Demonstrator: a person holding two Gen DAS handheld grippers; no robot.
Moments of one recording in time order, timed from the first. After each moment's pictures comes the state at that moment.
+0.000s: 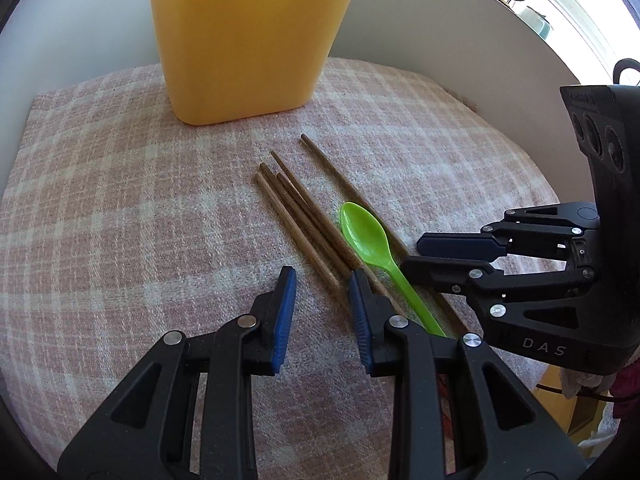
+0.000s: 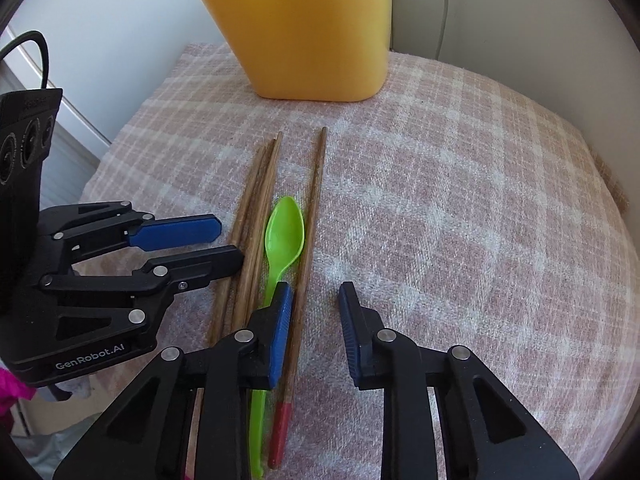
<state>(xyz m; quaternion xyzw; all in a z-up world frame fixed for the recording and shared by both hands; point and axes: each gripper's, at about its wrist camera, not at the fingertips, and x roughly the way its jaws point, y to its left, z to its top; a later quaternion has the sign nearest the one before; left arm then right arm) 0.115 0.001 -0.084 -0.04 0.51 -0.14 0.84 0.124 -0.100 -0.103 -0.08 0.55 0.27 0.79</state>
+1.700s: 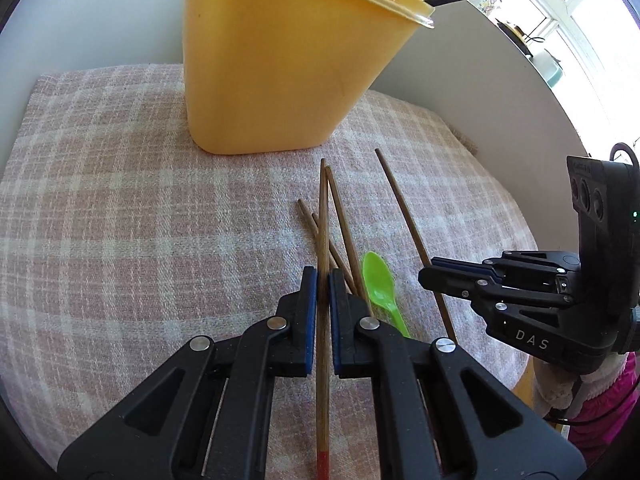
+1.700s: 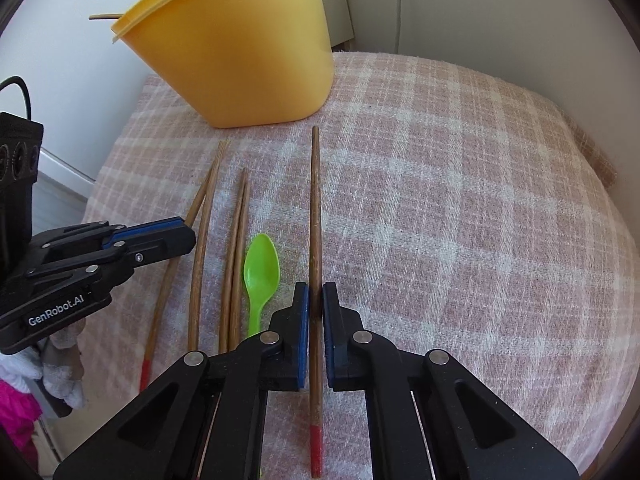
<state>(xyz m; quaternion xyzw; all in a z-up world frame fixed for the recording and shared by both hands) 0.142 0.032 -0.059 -0.12 0.52 -0.14 0.83 0.142 -0.123 -0.086 -0.03 0.57 0.24 0.79</state>
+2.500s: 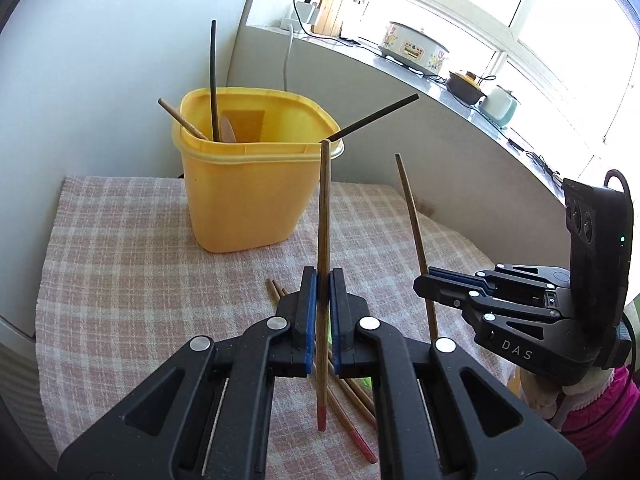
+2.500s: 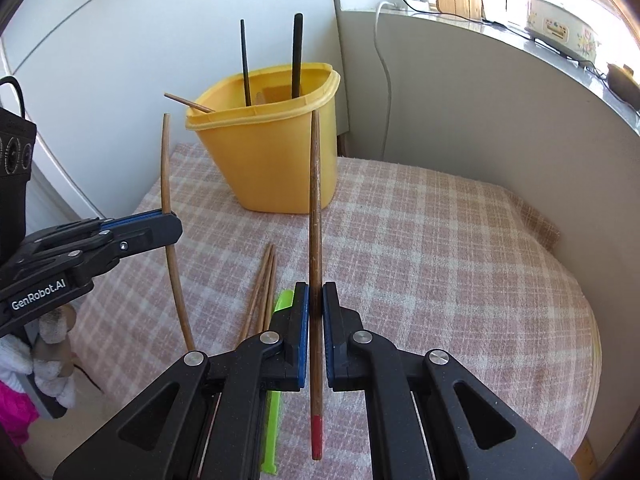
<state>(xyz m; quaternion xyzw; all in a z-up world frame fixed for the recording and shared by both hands) 0.095 0.037 0.031 -0.09 0.39 -0.16 0.90 0.101 -0.140 0.001 -0.05 0.43 0.22 0.87</state>
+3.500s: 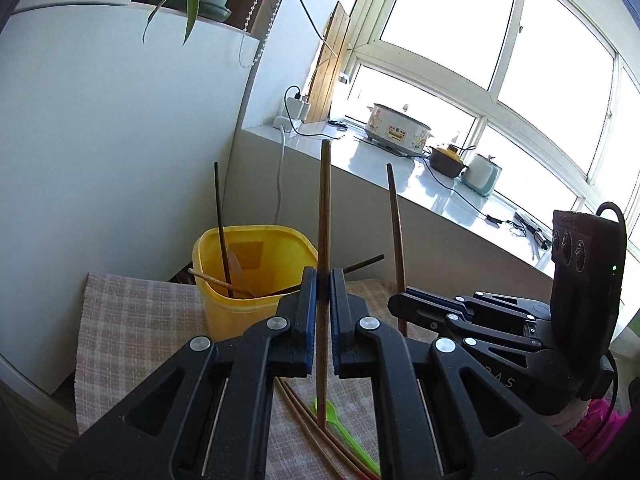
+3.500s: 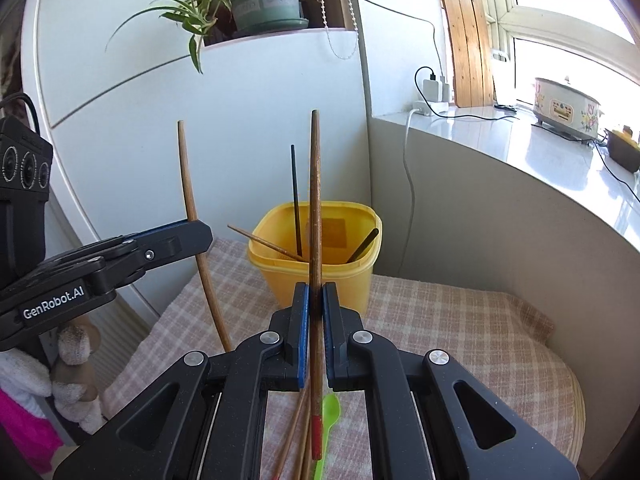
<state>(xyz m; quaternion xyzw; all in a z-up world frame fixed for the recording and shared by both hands) 0.104 0.061 0.122 -0.12 0.27 -0.17 0.94 0.118 -0.089 0.076 -0.02 0.31 0.25 0.92</state>
